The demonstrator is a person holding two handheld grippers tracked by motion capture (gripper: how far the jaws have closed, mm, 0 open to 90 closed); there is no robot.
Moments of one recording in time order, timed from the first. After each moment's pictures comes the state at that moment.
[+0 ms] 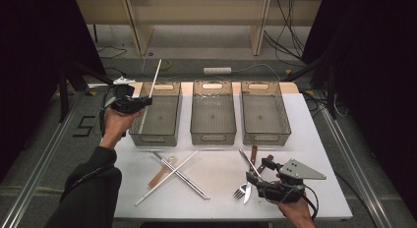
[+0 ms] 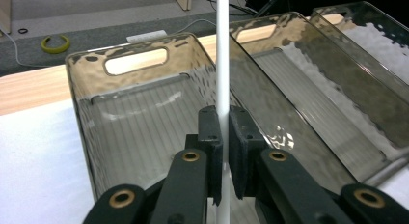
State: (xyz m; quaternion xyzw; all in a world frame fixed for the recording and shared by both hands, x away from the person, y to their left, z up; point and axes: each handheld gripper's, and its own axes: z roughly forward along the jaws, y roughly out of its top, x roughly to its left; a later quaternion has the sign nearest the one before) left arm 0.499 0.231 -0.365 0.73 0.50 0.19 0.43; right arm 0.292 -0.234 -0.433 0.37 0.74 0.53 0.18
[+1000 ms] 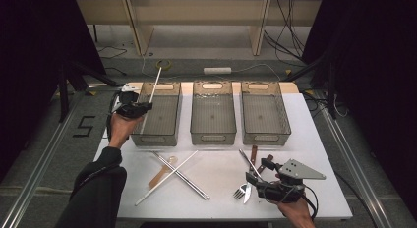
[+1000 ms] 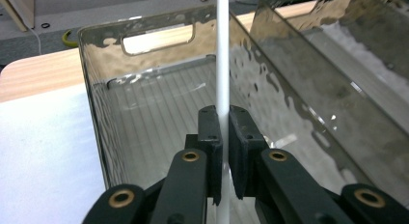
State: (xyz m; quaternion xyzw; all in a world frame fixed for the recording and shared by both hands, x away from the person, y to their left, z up) left arm 0.514 0.231 -0.408 0.73 0.51 0.21 0.40; right arm 0.292 -0.233 -0.433 0.37 0.74 0.53 0.18
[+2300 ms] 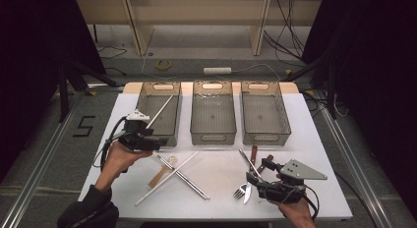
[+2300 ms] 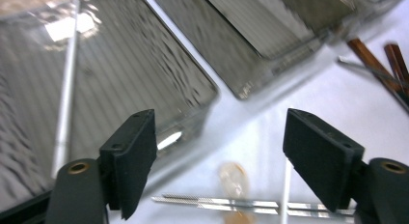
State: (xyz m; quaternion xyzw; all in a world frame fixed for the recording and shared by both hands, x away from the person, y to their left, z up) left arm 0.404 0.188 -0.399 0.81 0.44 0.12 0.37; right arm 0.290 -0.234 -0.431 0.37 0.74 0.54 0.18
